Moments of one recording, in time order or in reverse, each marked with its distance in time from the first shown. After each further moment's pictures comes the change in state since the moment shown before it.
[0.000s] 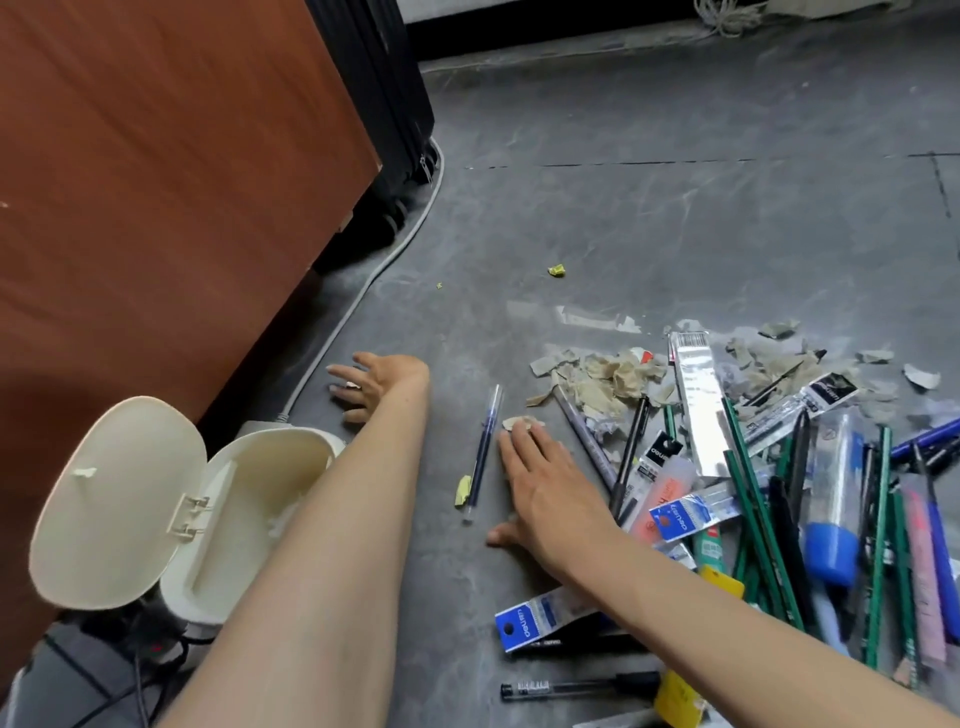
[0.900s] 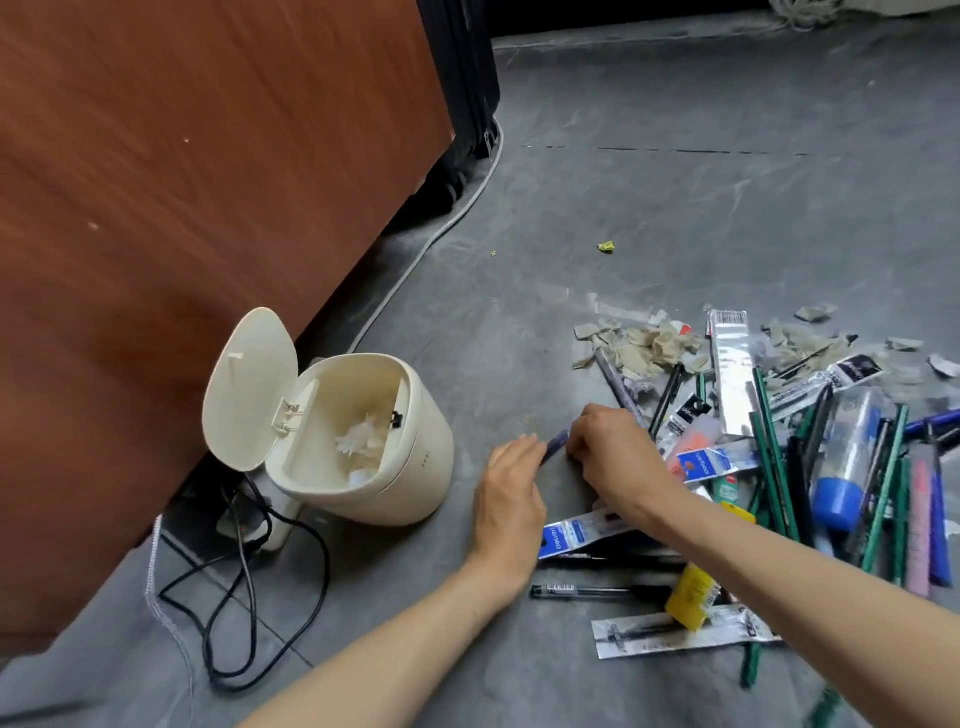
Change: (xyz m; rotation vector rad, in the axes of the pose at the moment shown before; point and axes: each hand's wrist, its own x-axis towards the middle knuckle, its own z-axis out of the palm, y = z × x) left_hand -0.144 -0.157 0.005 -0.115 -0.041 0.996; right_hand -0.024 0.014 0.004 0.275 0.245 0.041
